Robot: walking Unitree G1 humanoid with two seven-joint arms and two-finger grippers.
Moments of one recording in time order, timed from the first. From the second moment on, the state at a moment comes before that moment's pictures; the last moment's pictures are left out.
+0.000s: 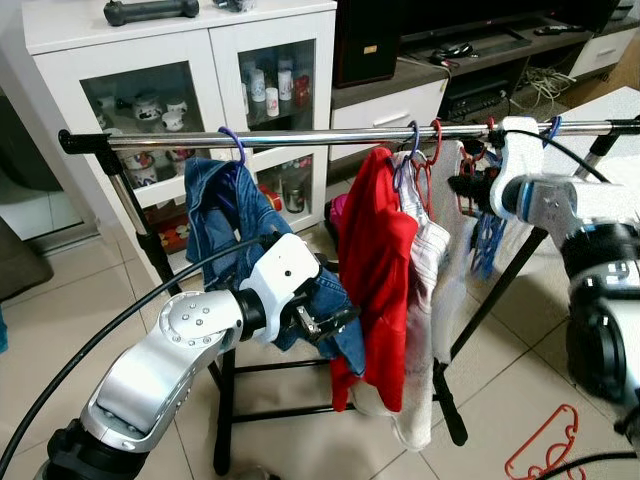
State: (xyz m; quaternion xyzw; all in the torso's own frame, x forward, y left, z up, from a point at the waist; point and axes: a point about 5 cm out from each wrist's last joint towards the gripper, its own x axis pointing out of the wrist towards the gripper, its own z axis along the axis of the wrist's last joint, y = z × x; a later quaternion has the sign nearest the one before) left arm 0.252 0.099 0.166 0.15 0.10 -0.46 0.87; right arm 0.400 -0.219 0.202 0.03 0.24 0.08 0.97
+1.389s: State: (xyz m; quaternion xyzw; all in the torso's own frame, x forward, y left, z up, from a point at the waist) left arm 0.252 0.098 0.164 0.16 0.10 -0.46 0.87; right arm 0.400 -0.228 0.199 0.02 0.21 0.10 0.97
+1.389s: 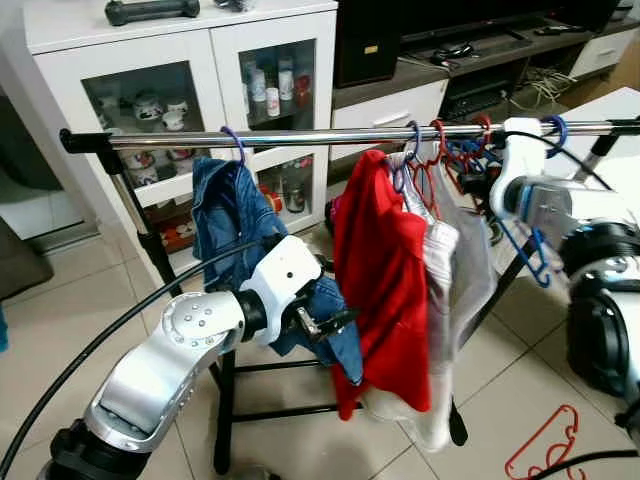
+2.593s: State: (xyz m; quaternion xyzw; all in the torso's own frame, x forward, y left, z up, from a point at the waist) left arm 0.252 0.085 0.154 0.10 0.09 -0.43 0.89; right arm 0.313 -0.286 0.194 0.04 0.13 0.23 0.96
